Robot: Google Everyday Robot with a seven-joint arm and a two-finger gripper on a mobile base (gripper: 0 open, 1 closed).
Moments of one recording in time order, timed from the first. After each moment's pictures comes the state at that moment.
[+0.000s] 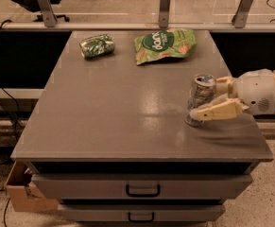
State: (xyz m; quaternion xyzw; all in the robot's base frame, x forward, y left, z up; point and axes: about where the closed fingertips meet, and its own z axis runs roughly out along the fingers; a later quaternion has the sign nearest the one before) arm 0.493 -0.163 0.884 -0.50 0.68 0.31 0.44
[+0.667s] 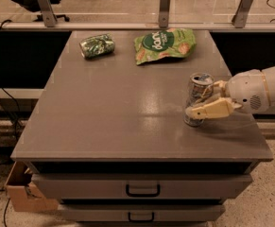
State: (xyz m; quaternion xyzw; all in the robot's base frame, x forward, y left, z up) arm 0.502 -0.158 0.861 -0.49 0.71 0.32 0.38
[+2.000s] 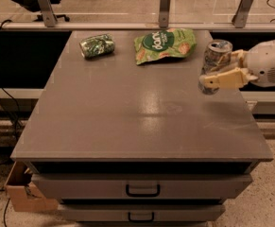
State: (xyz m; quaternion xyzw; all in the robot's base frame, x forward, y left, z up) arm 0.539 -0.188 0.928 -0.48 0.71 0.25 0.45
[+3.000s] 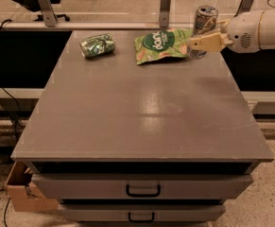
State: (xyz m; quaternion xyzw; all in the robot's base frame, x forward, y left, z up) arm 0.650 -0.182 0.963 -0.41 0.72 0.22 0.52
